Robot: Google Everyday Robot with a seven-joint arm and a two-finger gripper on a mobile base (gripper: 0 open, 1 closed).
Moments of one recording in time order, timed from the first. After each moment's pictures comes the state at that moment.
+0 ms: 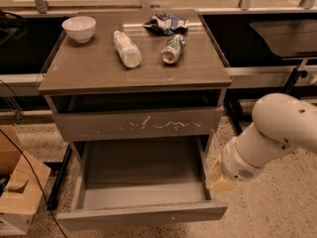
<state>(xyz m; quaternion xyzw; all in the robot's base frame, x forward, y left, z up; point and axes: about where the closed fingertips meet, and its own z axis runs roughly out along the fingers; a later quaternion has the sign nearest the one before) 0.402 -0.155 0.692 -0.62 0.76 0.16 0.12</state>
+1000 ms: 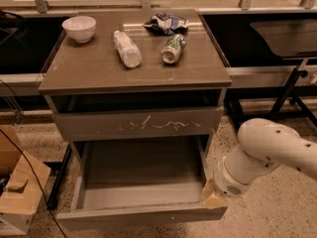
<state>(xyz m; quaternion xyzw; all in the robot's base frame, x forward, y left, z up) 0.382 -0.148 0.623 -0.59 0.78 0.19 0.08</state>
